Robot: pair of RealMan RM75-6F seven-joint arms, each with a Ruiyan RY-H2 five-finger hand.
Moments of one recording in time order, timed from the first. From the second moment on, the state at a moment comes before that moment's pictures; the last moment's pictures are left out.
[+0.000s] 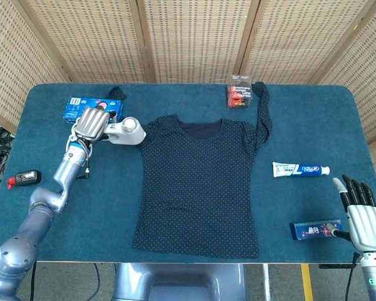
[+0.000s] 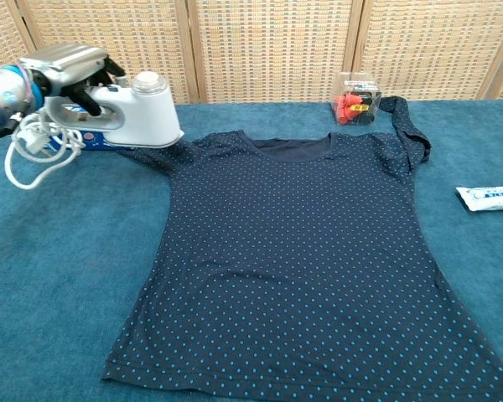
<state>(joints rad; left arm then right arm) -0.97 -1.87 -0.13 -0.26 1.44 0.88 -0.38 0.08 -1.09 0.08 -1.67 -1.44 1.45 -0.12</state>
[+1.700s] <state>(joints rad) -1.16 -2.14 -0.15 -0.22 1.42 0.70 -0.43 0.08 -1.06 0.09 -1.67 -1.42 1.44 -0.06</state>
